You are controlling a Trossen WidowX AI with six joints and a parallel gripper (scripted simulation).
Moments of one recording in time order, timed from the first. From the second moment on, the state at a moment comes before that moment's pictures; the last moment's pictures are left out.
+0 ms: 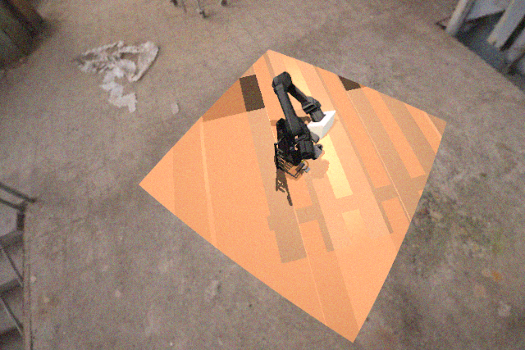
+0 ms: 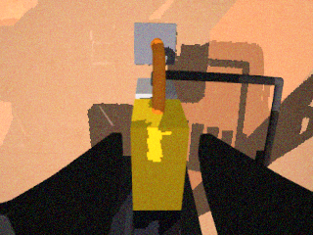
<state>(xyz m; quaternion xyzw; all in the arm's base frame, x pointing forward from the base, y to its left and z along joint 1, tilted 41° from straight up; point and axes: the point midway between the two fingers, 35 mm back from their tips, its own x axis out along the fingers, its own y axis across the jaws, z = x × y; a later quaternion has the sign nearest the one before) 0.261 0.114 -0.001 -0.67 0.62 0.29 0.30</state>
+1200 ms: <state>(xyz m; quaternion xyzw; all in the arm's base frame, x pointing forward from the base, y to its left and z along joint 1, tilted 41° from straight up) 0.261 0.104 -0.006 -0.67 0.62 0.29 0.29</state>
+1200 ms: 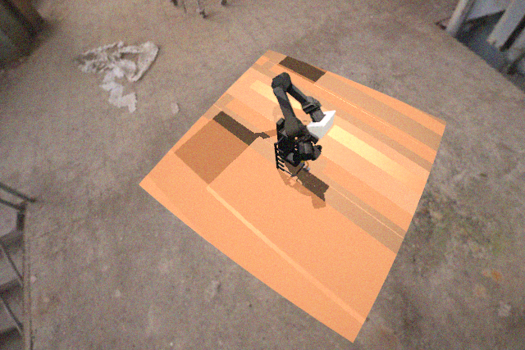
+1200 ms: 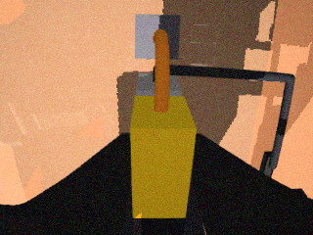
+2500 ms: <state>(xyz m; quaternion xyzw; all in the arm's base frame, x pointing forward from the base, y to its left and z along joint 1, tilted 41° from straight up) 0.261 0.139 -0.035 -0.66 0.63 0.29 0.30</state>
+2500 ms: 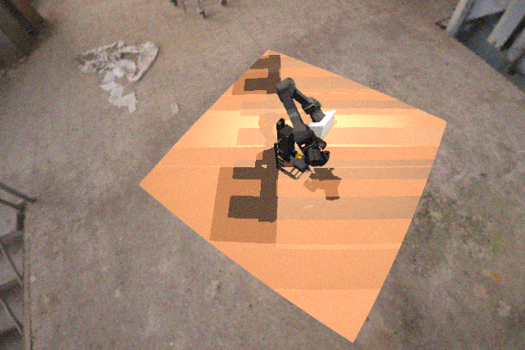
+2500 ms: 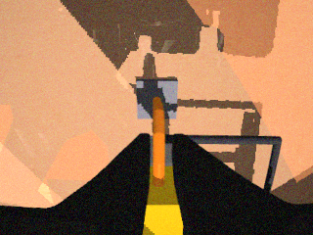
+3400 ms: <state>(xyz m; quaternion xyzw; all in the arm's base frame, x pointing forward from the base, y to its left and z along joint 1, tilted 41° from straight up) 0.261 0.136 -0.019 -0.67 0.61 0.30 0.30</state>
